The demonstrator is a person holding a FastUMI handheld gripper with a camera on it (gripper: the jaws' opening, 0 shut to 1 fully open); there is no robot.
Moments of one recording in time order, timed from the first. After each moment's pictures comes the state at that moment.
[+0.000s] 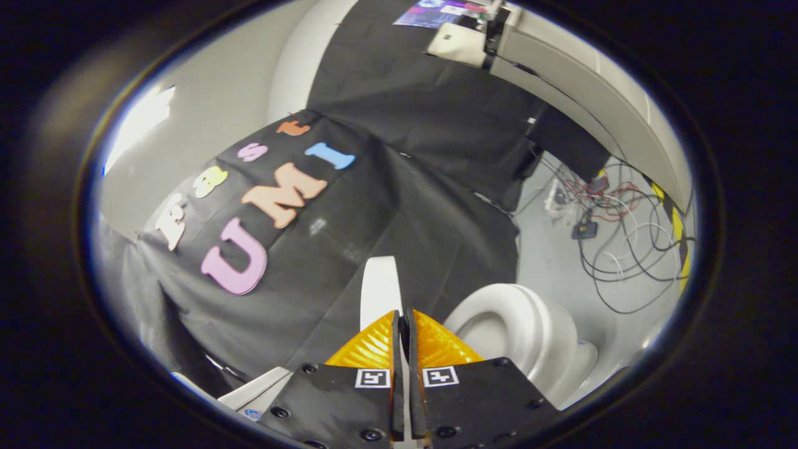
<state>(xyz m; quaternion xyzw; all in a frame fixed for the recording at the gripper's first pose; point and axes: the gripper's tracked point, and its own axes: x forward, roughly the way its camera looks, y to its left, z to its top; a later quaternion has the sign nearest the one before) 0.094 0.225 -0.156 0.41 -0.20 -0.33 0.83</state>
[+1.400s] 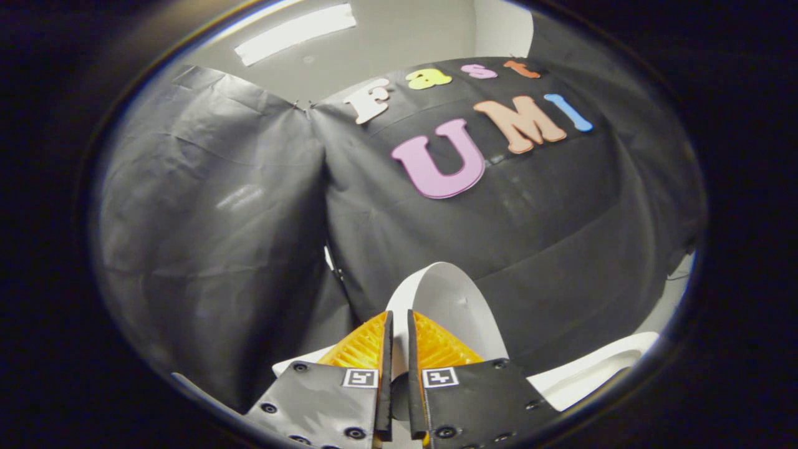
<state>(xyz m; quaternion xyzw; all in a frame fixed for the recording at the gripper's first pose) 0.265 0.460 -0.017 0.15 -0.11 0.02 0.98</state>
